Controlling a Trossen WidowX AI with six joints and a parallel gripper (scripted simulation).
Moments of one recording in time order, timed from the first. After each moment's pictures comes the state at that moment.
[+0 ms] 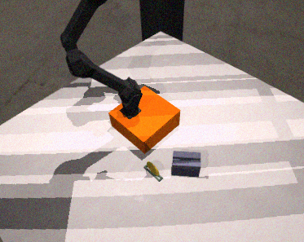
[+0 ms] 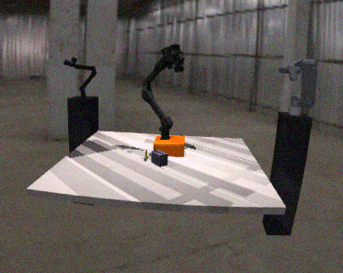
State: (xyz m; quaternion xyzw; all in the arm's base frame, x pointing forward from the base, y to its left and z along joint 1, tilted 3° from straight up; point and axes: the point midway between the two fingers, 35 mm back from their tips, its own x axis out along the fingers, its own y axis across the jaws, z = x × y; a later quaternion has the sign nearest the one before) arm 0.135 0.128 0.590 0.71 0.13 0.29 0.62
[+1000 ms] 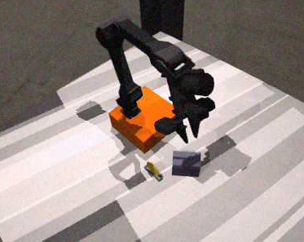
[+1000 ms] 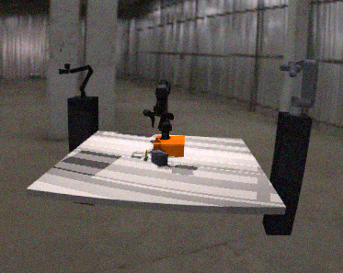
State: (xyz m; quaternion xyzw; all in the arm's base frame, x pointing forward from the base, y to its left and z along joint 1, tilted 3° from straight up) arm 0.316 -0.007 0.198 -0.02 0.49 -0.08 0.87
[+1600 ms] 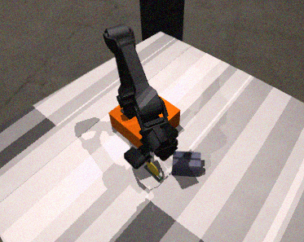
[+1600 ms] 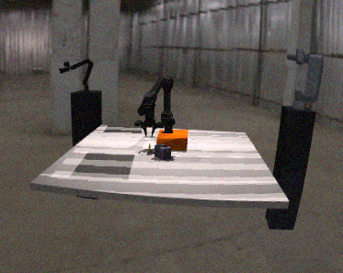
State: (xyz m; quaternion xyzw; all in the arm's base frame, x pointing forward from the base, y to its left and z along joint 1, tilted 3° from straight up) arm 0.245 -0.094 0.074 -0.03 0.68 -0.02 0.73
